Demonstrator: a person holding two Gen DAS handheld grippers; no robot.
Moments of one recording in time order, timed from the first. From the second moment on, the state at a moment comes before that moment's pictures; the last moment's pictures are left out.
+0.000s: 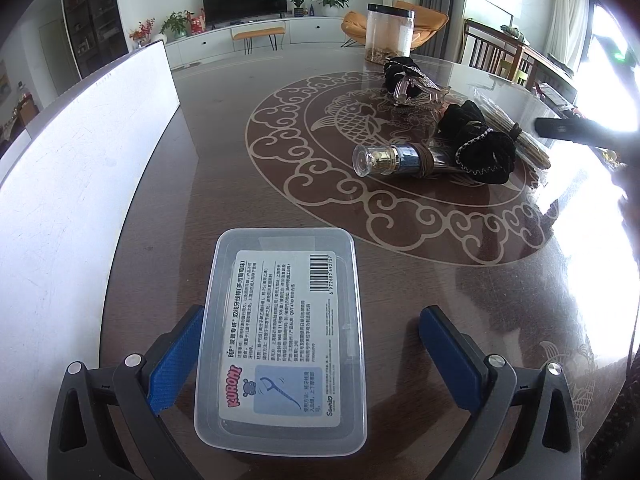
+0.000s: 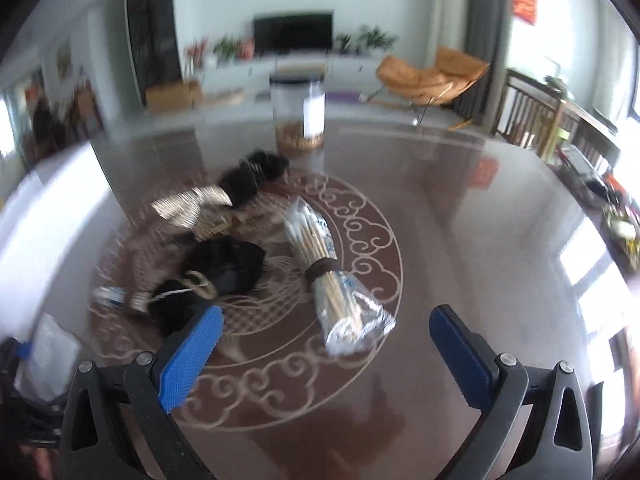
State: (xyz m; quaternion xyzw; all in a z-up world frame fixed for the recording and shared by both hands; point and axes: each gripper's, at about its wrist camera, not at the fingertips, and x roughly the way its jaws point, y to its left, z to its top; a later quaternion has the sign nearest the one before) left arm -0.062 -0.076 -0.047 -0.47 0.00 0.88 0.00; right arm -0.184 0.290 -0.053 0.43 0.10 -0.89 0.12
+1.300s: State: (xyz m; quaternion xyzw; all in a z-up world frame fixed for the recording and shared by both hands) left arm -0.071 -0.093 -0.038 -0.53 -0.02 0.85 0.04; right arm -0.031 0.328 -0.068 0.44 -0.05 -0.89 0.14
